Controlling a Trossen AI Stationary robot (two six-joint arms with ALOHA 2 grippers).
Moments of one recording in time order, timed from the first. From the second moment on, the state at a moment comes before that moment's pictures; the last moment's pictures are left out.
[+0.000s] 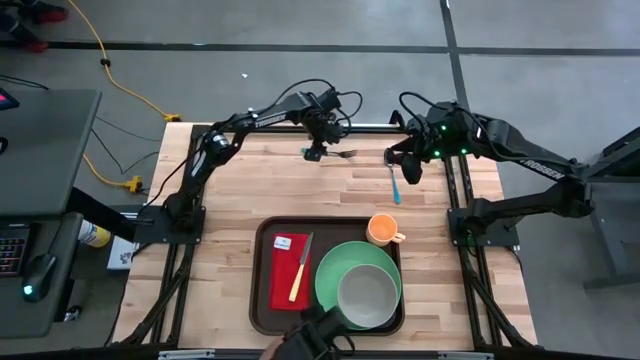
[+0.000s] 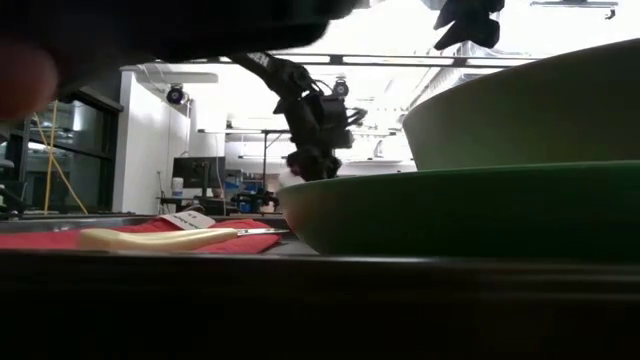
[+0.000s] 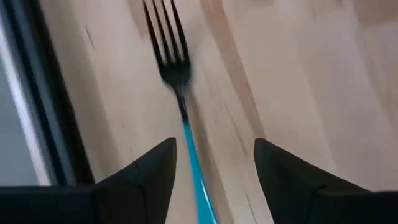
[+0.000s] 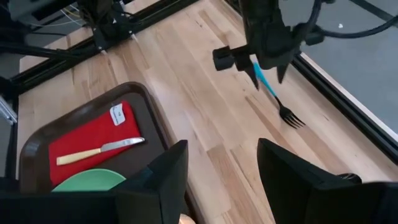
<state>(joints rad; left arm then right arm) 0.60 2.34 2.09 -0.98 0.26 0.91 -0.39 1.07 1.27 -0.86 -0.11 0.23</state>
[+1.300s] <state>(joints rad) 0.57 2.52 2.36 -1.07 0.12 0.70 -0.39 1.07 1.27 -0.89 -0.17 0.17</state>
